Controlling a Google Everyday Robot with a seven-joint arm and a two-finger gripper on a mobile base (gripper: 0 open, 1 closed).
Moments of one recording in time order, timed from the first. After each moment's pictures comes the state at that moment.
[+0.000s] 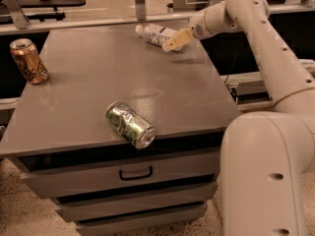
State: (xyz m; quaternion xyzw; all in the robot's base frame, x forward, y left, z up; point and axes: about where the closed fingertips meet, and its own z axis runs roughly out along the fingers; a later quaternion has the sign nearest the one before) arm 0.856 -0.087 0.883 -0.43 0.76 0.15 0.46
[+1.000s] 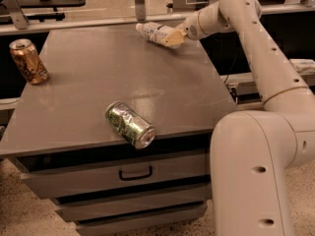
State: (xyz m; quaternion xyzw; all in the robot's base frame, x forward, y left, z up) arm 0.860 -0.070 0.873 -0.42 0.77 0.18 0.45
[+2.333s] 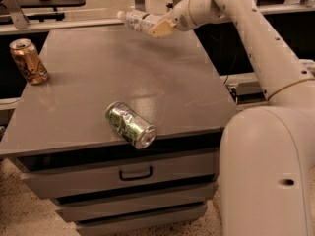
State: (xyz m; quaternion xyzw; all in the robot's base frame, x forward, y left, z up) arm 0.829 -0.021 0.923 -0.46 0.73 0.20 0.47
